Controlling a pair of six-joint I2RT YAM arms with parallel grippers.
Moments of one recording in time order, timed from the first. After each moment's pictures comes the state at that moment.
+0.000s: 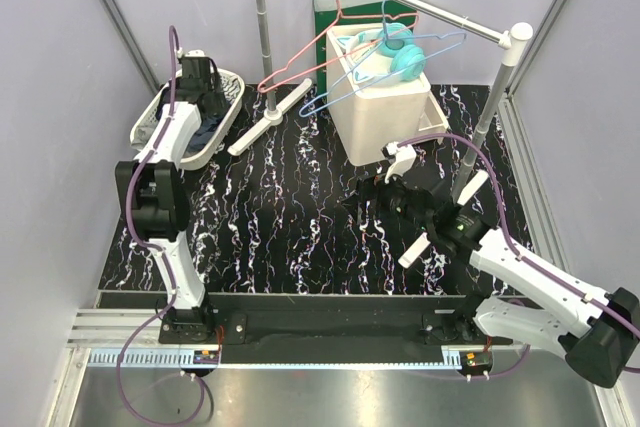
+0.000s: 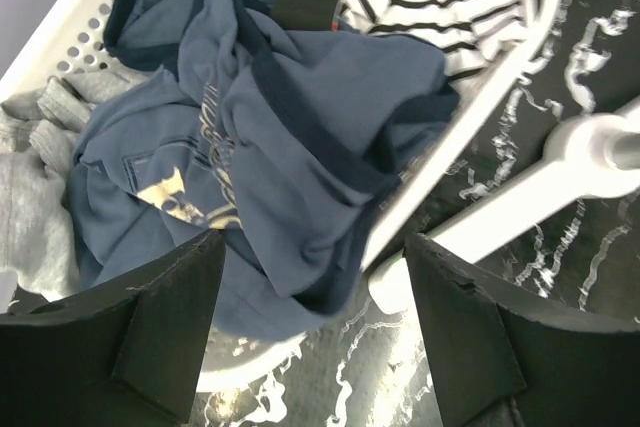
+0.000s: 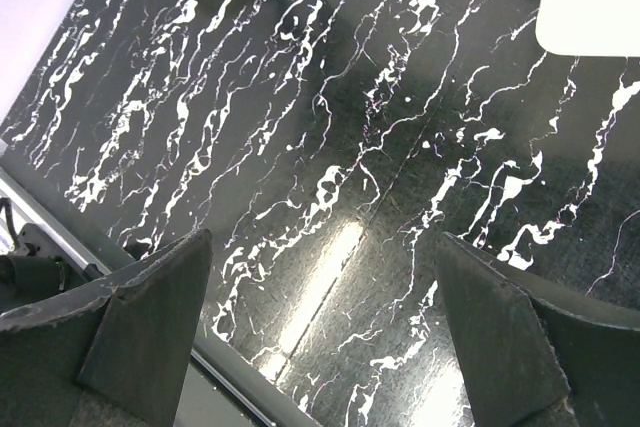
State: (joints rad) left arm -0.02 1.95 1.73 -0.49 -0.32 -0.18; right arm 0.78 1.01 0.82 -0.21 0.04 0.42
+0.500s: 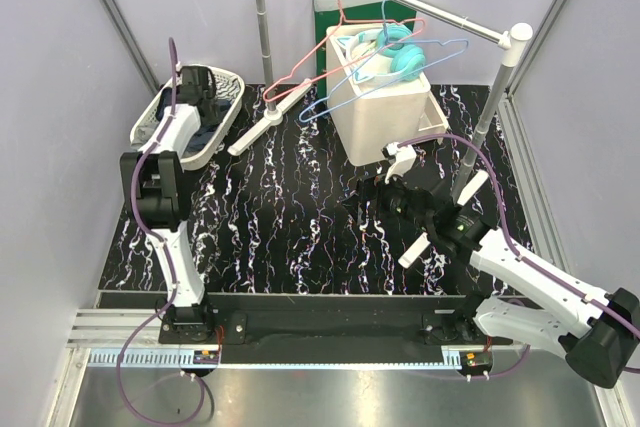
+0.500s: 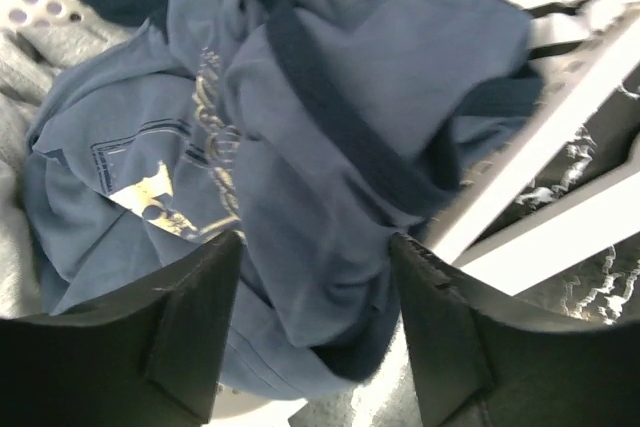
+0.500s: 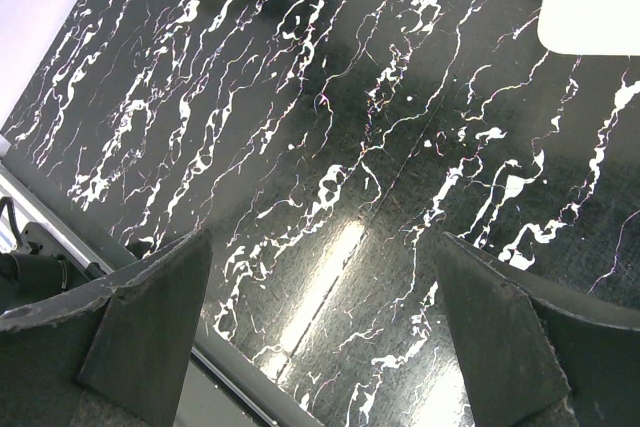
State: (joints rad) left arm 0.02 2.05 1.73 -0.49 -0.32 -0.20; right arm 0.78 1.00 0.82 -0.21 0.04 0.42
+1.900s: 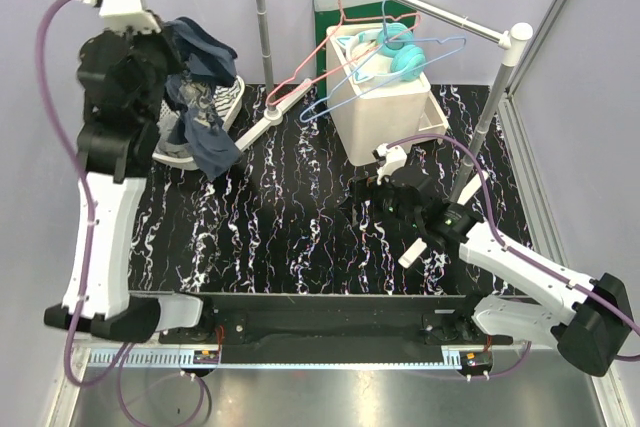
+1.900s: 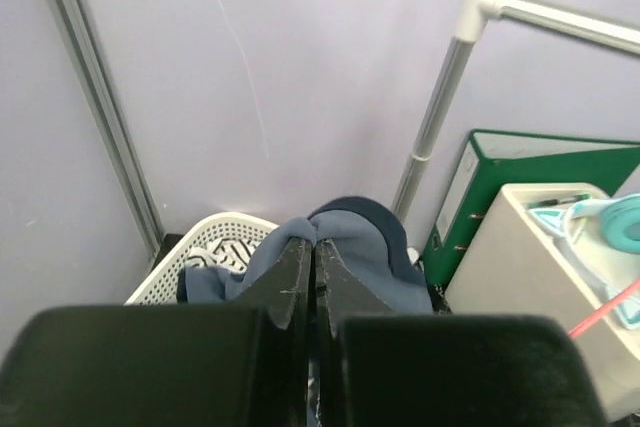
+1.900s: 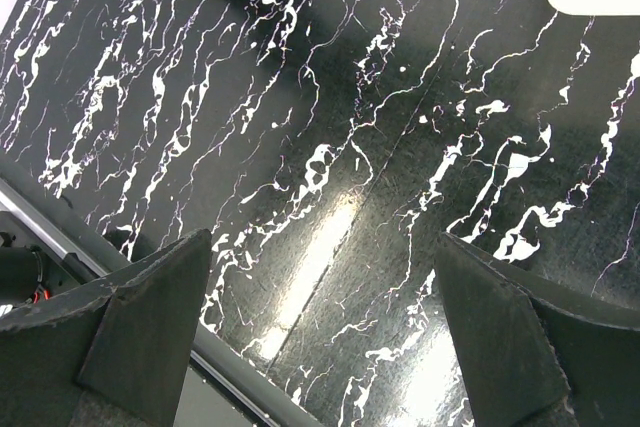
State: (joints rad) left arm -0.20 1.30 1.87 -0.46 -0.25 -0.06; right arm 0.78 1.09 0.82 -0.21 0.03 0.43
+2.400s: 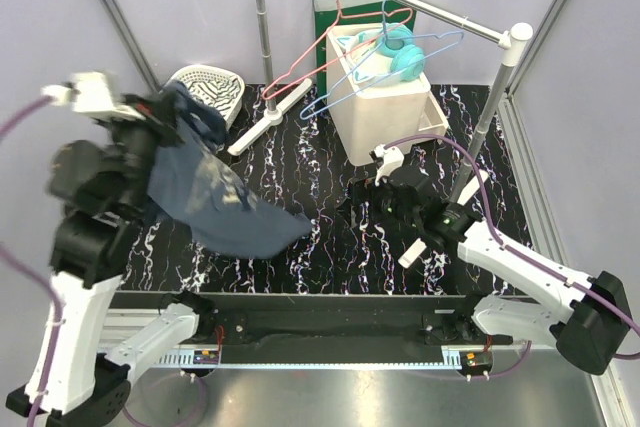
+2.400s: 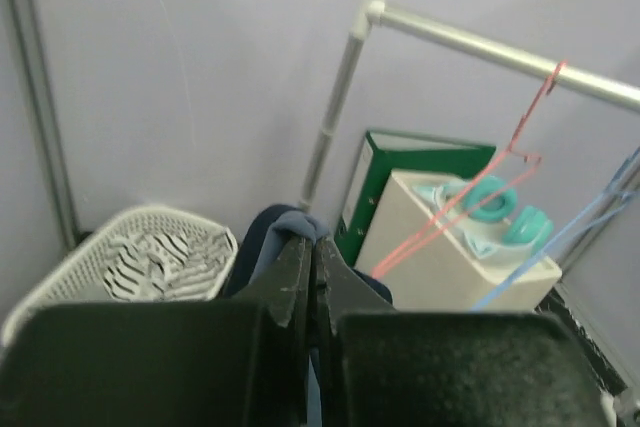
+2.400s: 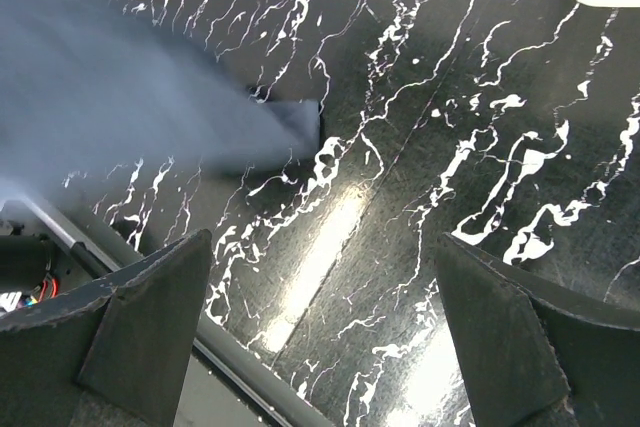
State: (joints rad) left arm -0.35 0.89 1.58 -0.43 -0.26 -0.15; right arm 0.78 1.10 0.82 -0.21 0.00 0.43
